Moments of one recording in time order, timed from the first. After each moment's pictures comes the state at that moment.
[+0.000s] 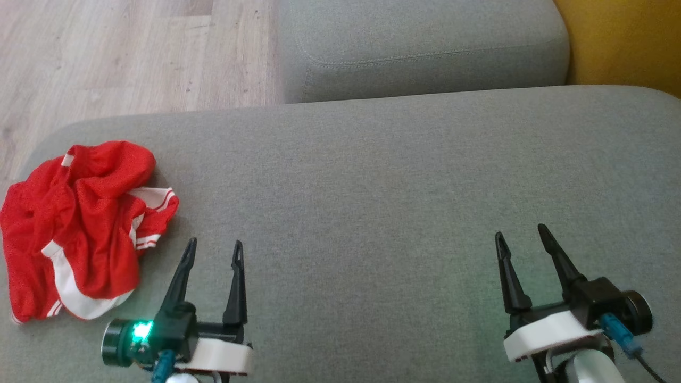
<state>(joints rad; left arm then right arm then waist) -0.01 0.09 -0.23 0.19 -0.11 0.07 -0.24 0.01 -0.04 0.05 0.23 0.01 0.13 -0.24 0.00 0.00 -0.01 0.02</state>
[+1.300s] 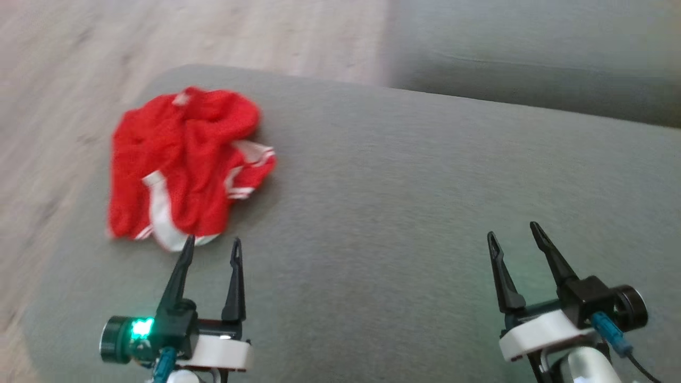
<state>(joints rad) -0.02 0.06 -0.19 0.21 -0.04 0.06 -0.25 0.00 -0.04 0.07 0.24 -0.05 0.13 -0.25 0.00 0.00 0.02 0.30</state>
